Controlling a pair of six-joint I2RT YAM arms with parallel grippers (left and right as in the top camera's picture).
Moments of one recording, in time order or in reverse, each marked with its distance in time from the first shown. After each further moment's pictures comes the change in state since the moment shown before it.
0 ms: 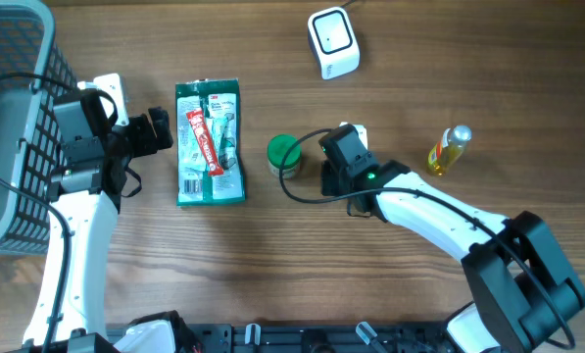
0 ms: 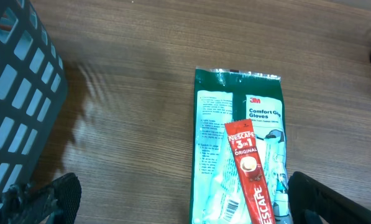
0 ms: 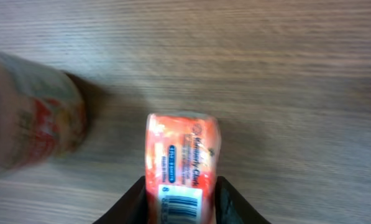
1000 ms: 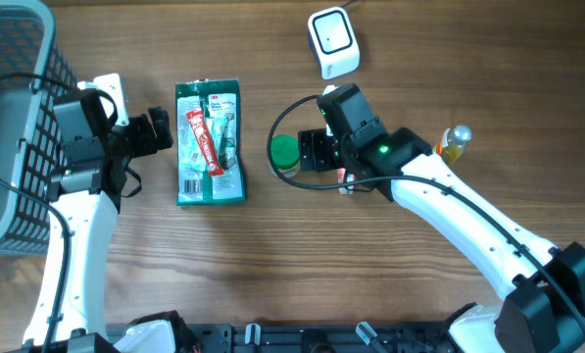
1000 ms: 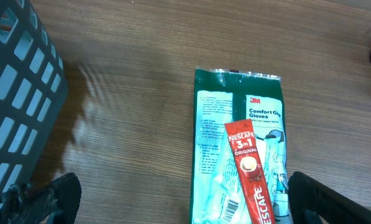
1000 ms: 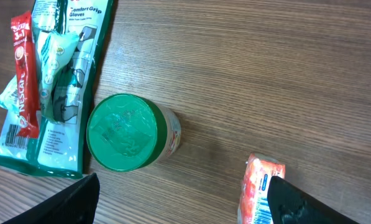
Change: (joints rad) left arm 0.000 0.000 0.000 0.000 0.000 0.000; right arm 0.000 -0.091 0.301 -0.255 -0.119 -0.138
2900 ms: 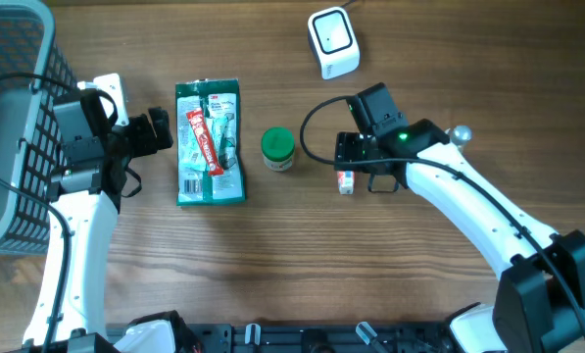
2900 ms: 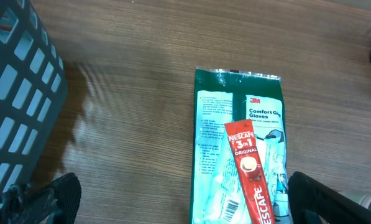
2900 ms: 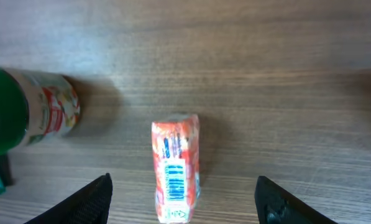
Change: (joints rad) left arm 0.000 0.000 0.000 0.000 0.000 0.000; right arm -0.134 0.032 -0.062 -0.120 0.005 0.099
